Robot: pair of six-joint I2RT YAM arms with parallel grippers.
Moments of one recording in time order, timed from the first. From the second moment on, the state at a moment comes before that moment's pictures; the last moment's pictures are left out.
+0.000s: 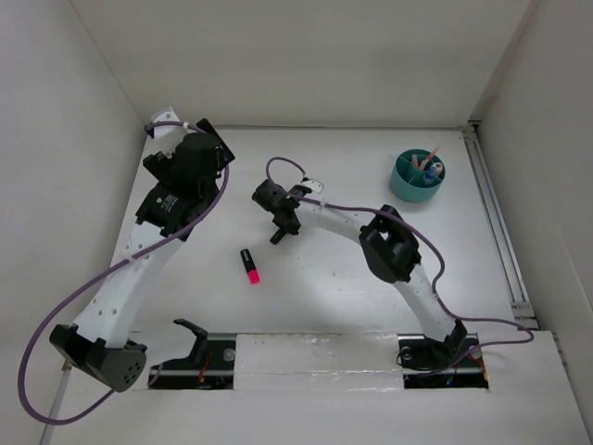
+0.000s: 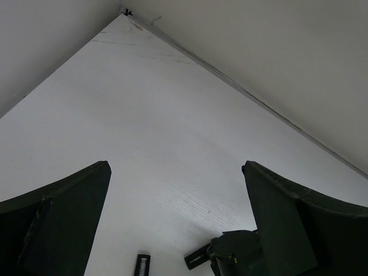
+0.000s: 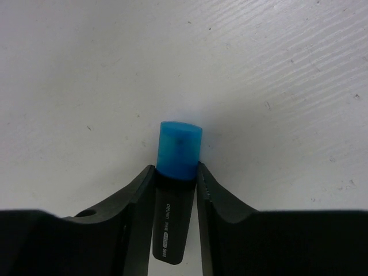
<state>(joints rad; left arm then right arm) -0.47 1.17 1.39 -0.64 -0.80 -0.64 0.90 2.34 1.96 -0.85 0.56 1.39</state>
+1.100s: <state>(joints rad) -0.47 1.16 1.36 -0.61 -0.80 -0.63 0.50 1.75 1.22 0.17 0.12 0.12</state>
